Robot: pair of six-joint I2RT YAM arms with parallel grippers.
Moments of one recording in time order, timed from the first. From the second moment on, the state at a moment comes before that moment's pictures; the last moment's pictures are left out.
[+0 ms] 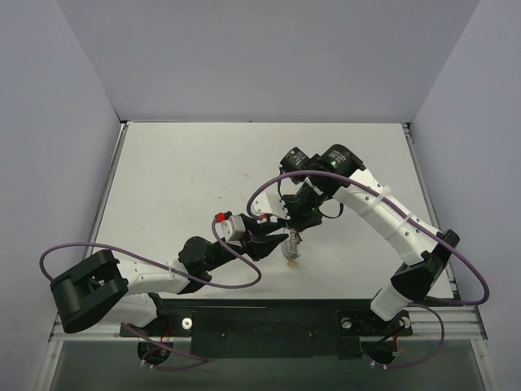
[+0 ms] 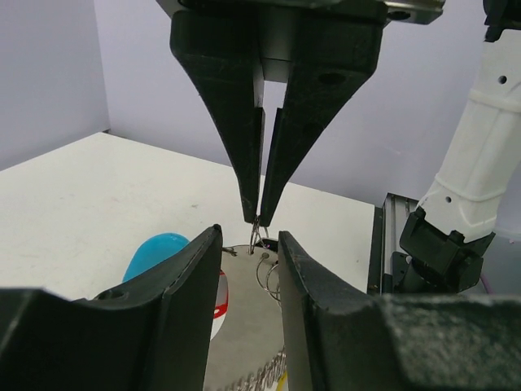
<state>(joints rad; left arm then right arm) -1.02 1.31 0.35 1.31 0.16 -0.22 0.81 1.60 1.78 -1.54 -0.30 -1.02</state>
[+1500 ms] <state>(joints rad) -1.02 1.38 0.43 1.31 0.23 -0.22 0.81 1.60 1.79 -1.54 -0.33 -1.02</state>
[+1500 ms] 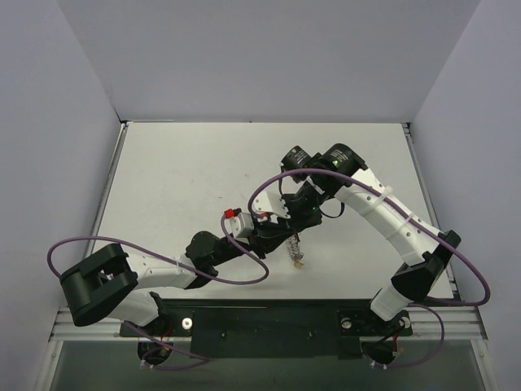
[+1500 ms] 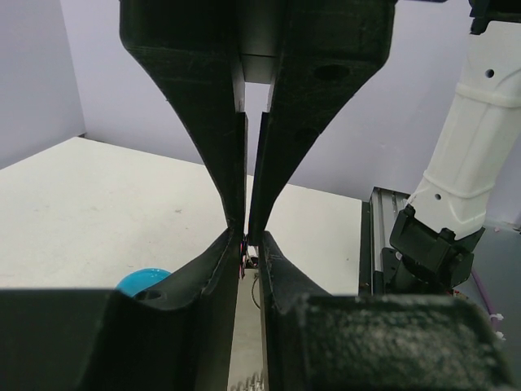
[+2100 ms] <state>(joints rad) -1.02 1.38 0.43 1.31 0.24 -0.19 0.81 1.59 1.79 -1.54 -0.33 -1.02</state>
